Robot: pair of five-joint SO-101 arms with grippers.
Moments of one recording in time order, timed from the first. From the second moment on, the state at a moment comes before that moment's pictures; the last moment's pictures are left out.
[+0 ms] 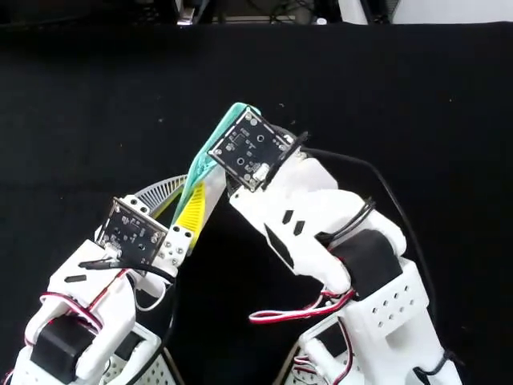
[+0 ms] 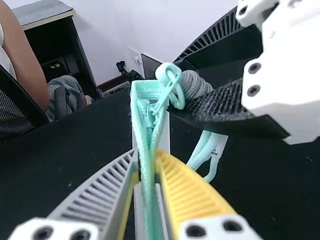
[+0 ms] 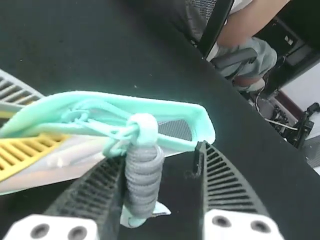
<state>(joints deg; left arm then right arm) 24.3 -85.0 53.1 57.5 -10.0 -30.6 -49.1 23.9 65.5 24.2</state>
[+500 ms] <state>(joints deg) 24.3 -85.0 53.1 57.5 -10.0 -30.6 -50.1 23.9 65.5 22.3</state>
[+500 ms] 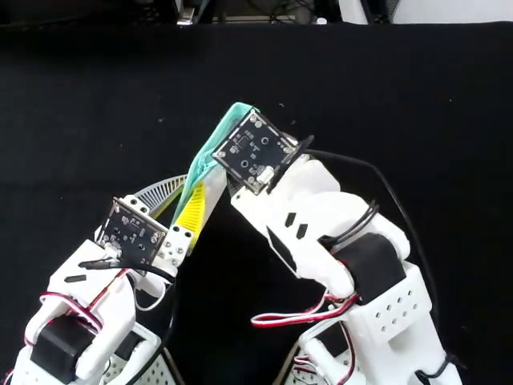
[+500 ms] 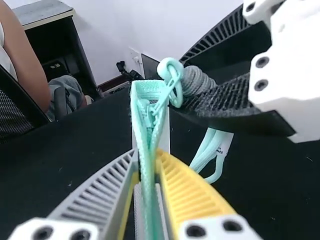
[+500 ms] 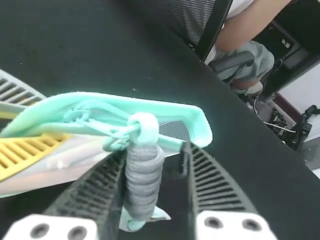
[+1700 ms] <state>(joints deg) 24.3 -85.0 53.1 57.3 -10.0 -24.7 -50.2 23.3 60.4 27.5</state>
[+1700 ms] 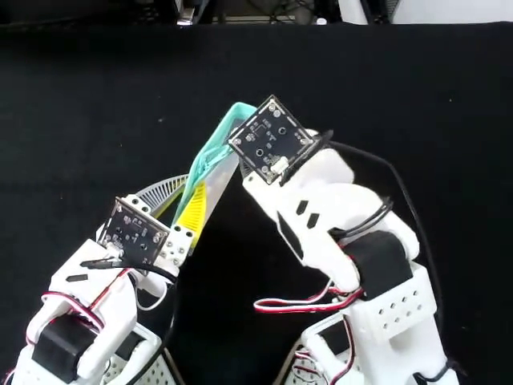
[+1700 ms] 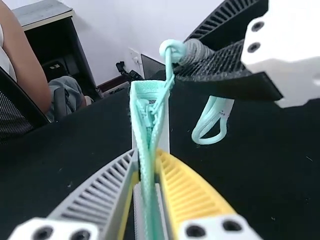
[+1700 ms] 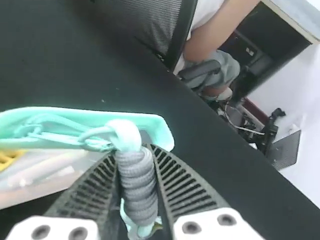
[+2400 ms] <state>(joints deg) 24.3 -85.0 53.1 57.5 -10.0 -29.5 -52.2 23.1 65.0 25.4</state>
